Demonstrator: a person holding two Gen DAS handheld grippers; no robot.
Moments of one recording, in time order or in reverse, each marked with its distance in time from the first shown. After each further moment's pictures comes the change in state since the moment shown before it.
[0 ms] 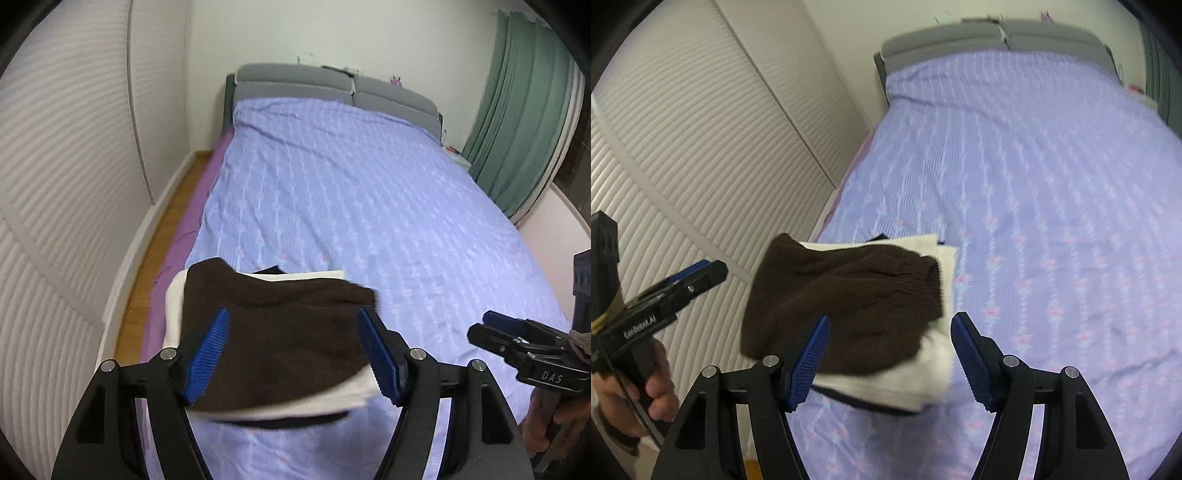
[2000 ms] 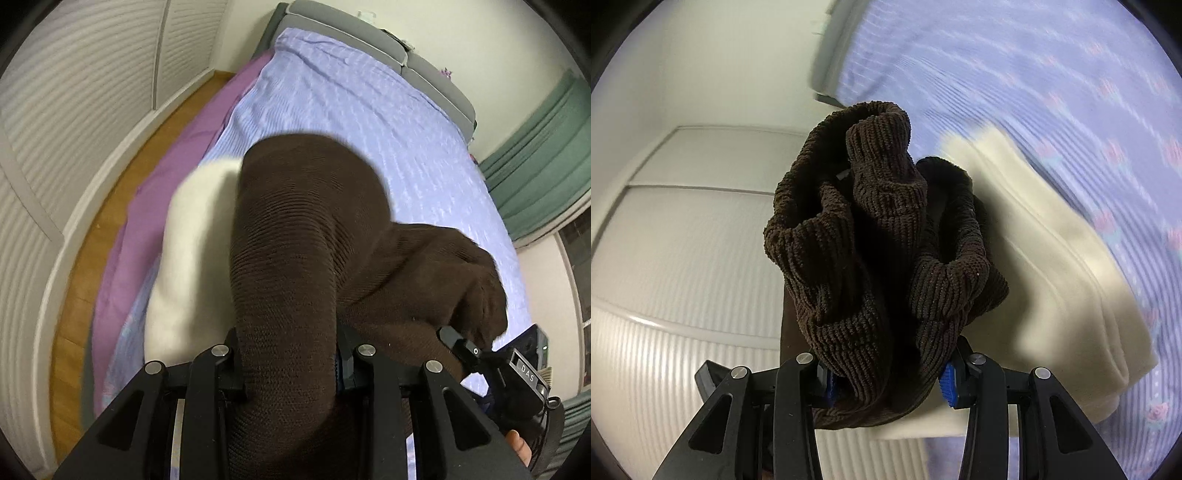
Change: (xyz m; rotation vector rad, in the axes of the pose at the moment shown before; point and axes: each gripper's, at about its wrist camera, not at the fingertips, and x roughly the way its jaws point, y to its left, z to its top) left arm 0.177 0.140 -0.066 -0.271 0.219 -0.157; right arm 0.192 -0.029 -0.089 0.797 -0.004 0.467
